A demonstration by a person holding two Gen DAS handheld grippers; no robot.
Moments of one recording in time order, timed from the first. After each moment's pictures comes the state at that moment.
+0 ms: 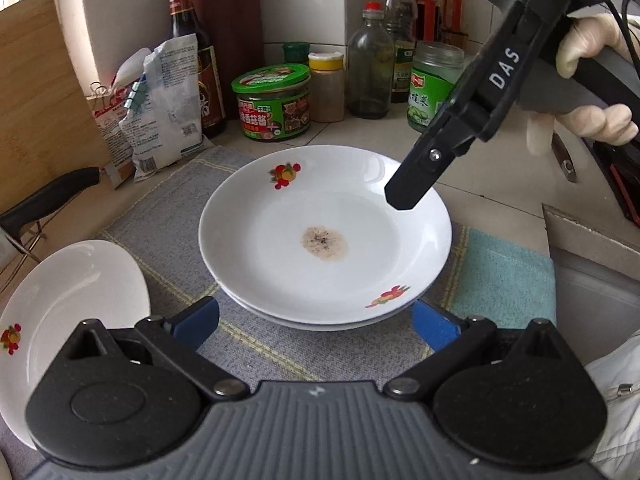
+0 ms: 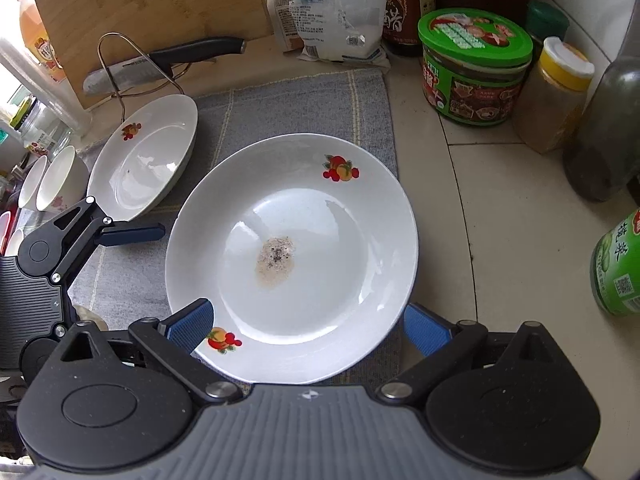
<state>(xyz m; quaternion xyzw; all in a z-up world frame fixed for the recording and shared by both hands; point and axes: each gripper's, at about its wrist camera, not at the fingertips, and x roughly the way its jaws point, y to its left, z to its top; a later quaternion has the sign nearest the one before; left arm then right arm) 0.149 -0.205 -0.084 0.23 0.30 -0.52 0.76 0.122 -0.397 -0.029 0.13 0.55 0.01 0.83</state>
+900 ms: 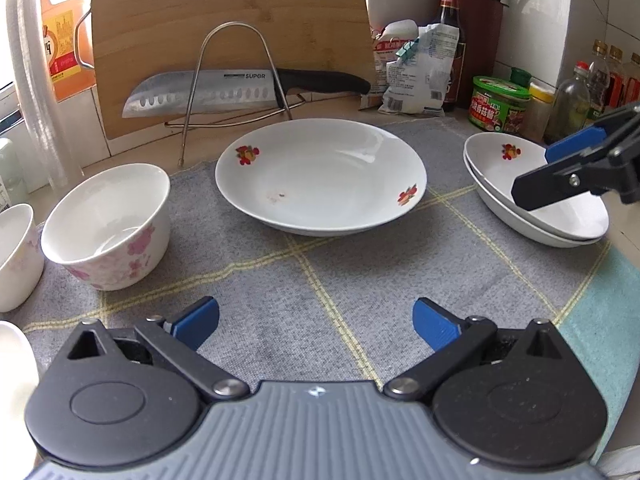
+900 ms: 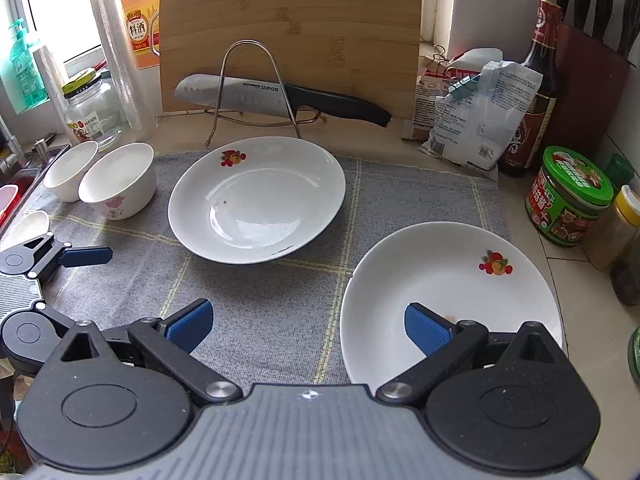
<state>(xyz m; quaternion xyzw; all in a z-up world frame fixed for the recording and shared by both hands) 0.176 -0.055 -0.107 0.12 0.35 -0.29 0.88 0.140 -0.243 -0.022 0.02 0.44 0.03 0.90</state>
